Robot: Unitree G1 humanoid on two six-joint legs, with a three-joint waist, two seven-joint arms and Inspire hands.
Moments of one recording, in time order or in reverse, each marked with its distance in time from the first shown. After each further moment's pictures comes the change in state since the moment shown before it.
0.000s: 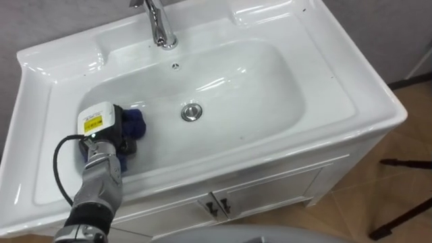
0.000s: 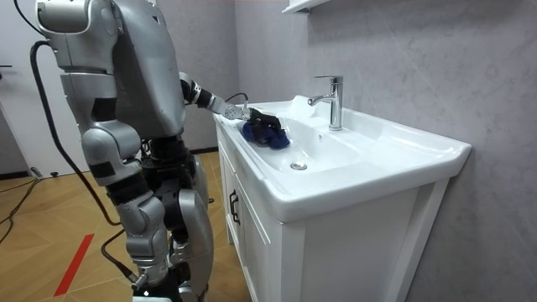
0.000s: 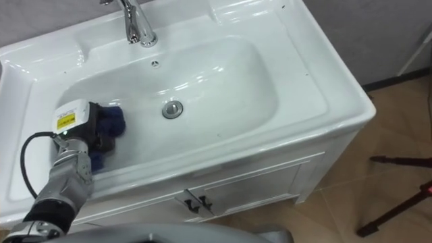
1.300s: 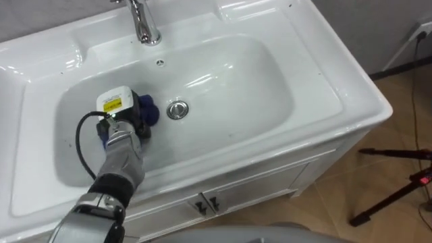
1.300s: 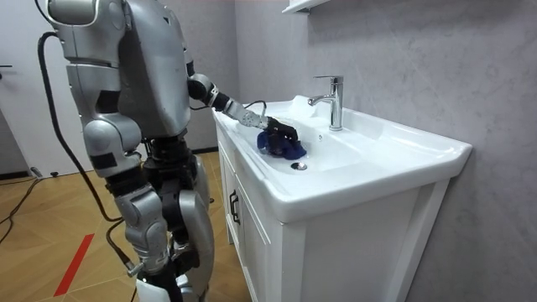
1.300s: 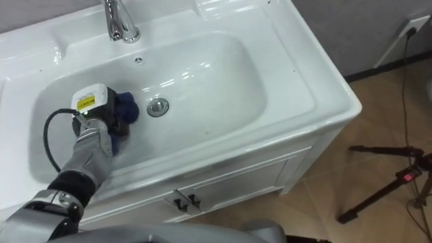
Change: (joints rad) left arm -0.240 -0.056 -0.208 0.162 -0.225 0.176 -0.010; right arm -0.029 0.040 0.122 0.020 0.344 -0.045 0.038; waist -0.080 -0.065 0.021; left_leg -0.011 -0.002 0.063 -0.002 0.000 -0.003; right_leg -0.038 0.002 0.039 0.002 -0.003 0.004
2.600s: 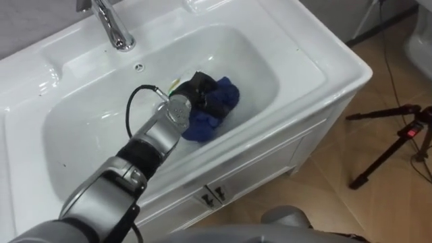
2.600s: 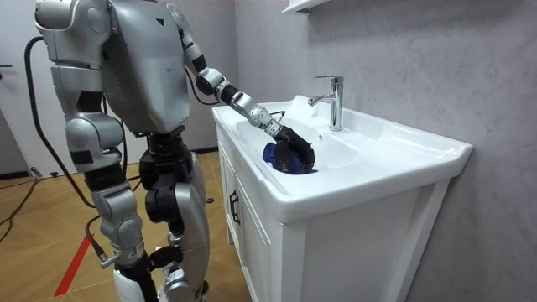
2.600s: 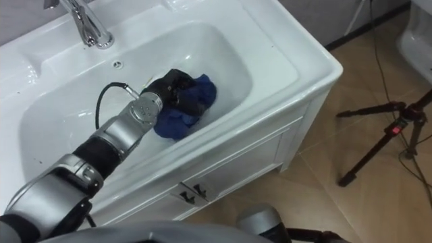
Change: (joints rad) left arm -0.174 -0.035 -0.375 -0.203 -0.721 0.019 -0.251; right arm -0.028 -0.051 0.097 0.038 0.018 0.000 0.050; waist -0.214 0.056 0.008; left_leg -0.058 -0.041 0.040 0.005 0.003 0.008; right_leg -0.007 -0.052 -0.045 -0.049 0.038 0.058
